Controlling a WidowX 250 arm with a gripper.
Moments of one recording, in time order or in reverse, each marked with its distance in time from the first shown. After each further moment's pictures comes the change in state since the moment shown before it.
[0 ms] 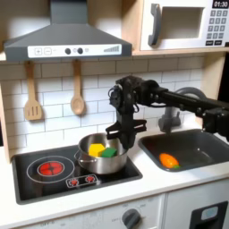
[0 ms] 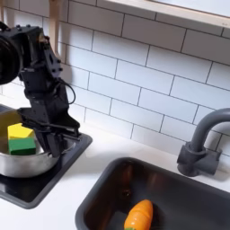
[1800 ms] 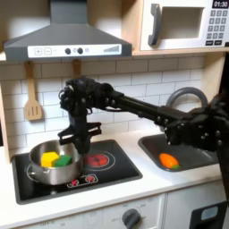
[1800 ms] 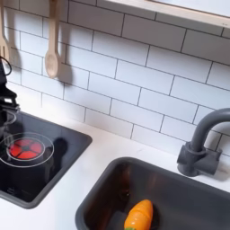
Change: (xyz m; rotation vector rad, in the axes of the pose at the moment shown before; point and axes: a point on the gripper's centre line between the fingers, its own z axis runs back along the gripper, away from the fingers) arm 0.008 0.107 0.014 0.040 0.011 0.142
